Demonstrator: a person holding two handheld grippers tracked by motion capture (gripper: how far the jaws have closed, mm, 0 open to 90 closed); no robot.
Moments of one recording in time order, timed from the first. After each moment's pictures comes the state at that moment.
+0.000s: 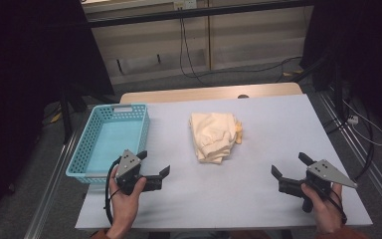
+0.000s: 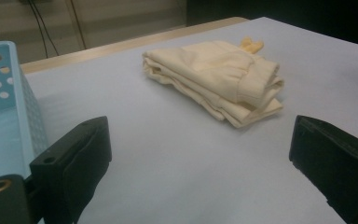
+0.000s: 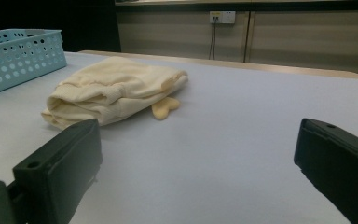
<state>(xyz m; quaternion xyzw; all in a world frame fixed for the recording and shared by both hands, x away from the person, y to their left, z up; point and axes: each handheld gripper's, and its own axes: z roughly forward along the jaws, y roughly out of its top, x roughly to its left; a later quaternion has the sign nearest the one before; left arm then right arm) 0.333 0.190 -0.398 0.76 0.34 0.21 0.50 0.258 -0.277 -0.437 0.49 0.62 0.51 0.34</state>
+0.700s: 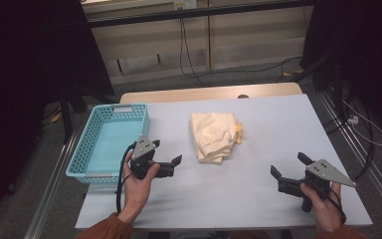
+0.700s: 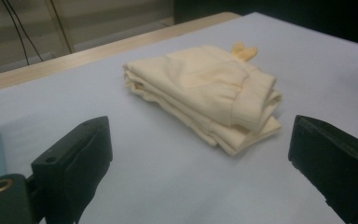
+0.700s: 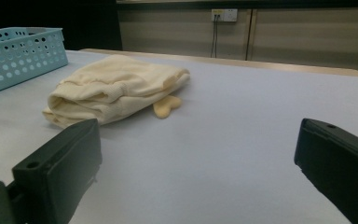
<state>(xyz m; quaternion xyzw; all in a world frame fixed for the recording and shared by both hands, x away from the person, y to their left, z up) 0.367 0.156 -0.389 0.79 0.33 0.19 0.49 0.260 -0.276 -0.437 0.49 0.63 0.51 0.33</state>
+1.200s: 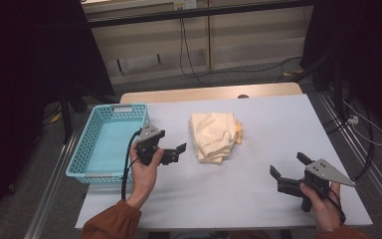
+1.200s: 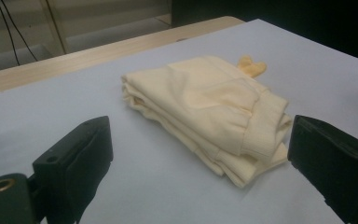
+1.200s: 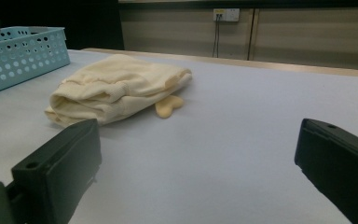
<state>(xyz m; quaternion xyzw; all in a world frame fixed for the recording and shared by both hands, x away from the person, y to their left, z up) 0.404 0.140 -0.384 0.78 0.35 0.16 0.49 0.261 -0.276 -0.438 0.48 0.63 0.51 0.33</state>
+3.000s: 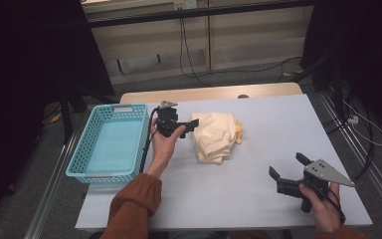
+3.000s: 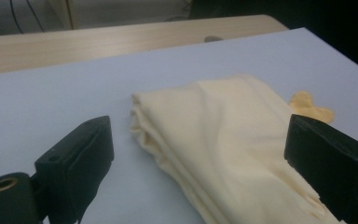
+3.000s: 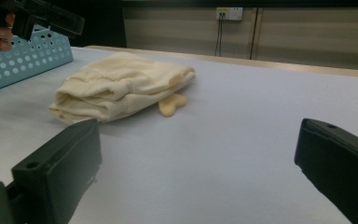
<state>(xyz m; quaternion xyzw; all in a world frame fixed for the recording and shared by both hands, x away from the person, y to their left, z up) 0.494 0.092 -0.399 0.76 0.44 0.12 0.46 0.260 -0.274 -0.437 0.48 0.63 0.51 0.33</state>
